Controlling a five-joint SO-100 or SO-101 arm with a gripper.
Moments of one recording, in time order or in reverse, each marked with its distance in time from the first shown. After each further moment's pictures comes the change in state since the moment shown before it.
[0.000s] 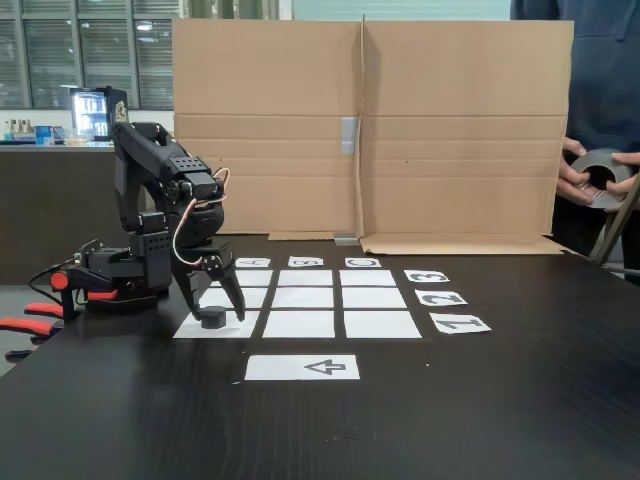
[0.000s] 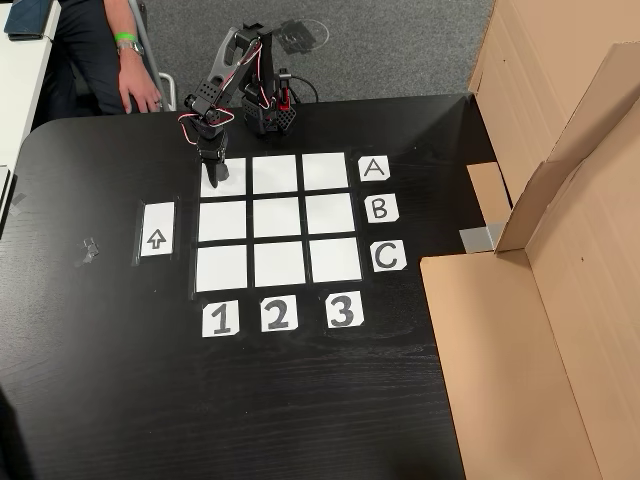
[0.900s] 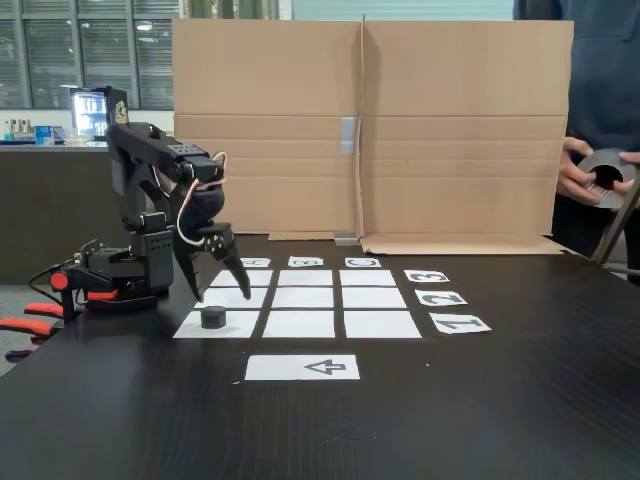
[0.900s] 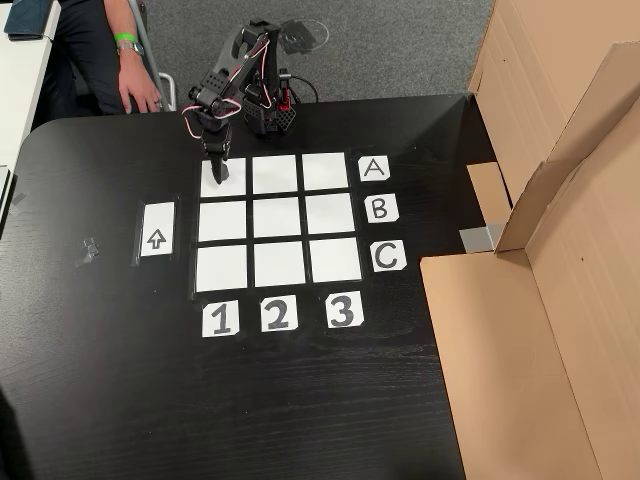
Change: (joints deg) arm -4.0 11.8 -0.7 10.3 0.7
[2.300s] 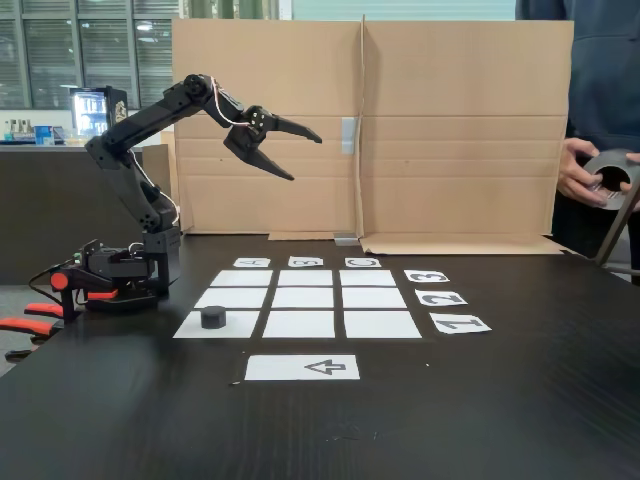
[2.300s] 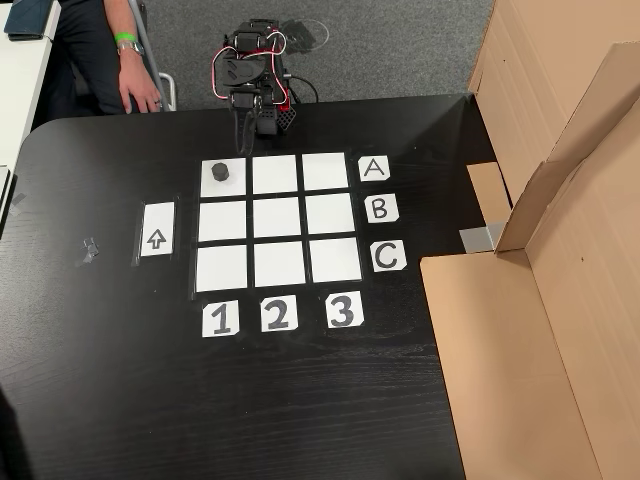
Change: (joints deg) arm -30.2 12.5 -33.3 -1.3 31.8
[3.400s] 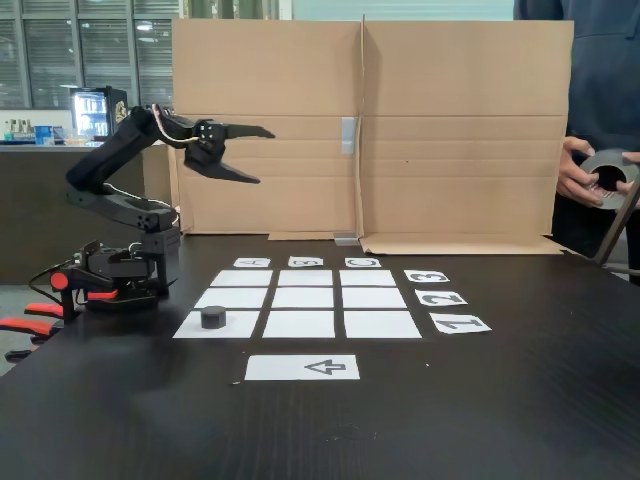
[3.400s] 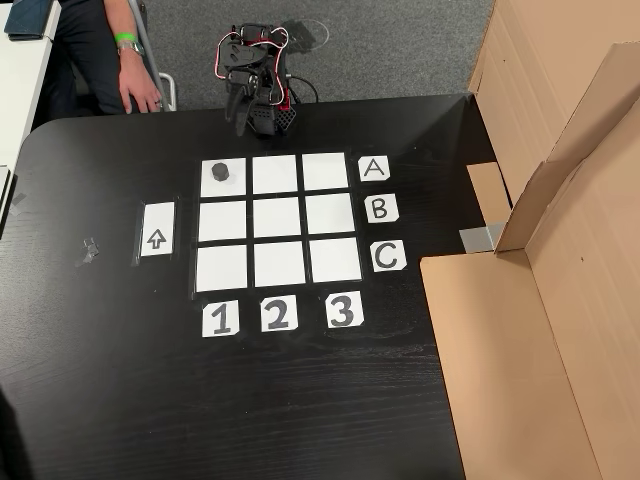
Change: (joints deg) arm 8.8 39.6 33.4 -8.3 0.2
